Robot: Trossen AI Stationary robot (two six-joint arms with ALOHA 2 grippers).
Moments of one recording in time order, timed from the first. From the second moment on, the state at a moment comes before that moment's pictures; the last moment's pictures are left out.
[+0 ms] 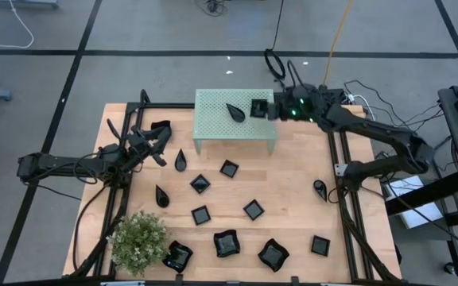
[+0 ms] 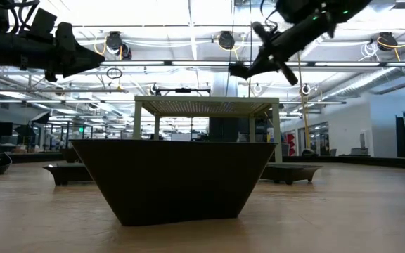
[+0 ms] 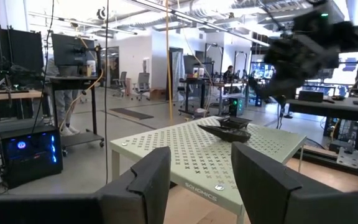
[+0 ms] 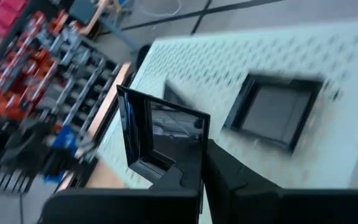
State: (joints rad) left arm 0.08 0.38 0.02 0.57 -0.61 0.07; right arm -0.60 1.29 0.99 -0.17 -0.11 0.78
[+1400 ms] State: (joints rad) left arm 0.08 0.38 0.02 0.57 -0.61 0.07; right arm -0.72 1.45 1.10 -0.27 -0.13 0.60
